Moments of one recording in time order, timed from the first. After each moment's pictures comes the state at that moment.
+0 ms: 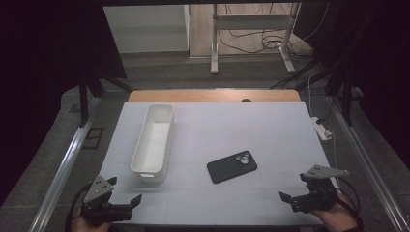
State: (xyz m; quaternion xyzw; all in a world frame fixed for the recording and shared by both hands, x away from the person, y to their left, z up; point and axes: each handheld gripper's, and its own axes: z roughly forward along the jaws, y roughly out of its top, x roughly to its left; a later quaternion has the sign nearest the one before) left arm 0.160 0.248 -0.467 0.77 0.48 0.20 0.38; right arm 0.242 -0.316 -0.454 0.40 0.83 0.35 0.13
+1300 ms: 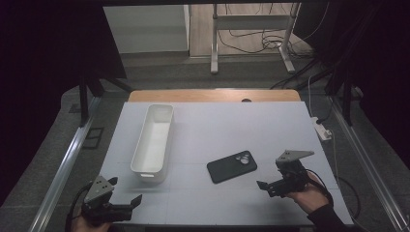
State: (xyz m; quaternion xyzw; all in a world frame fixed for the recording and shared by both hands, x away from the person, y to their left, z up) left arm 0.161 0.248 -0.467 0.77 0.48 0.19 0.38; right arm 0.286 -0.258 -0.456 0.36 0.86 0.34 0.10
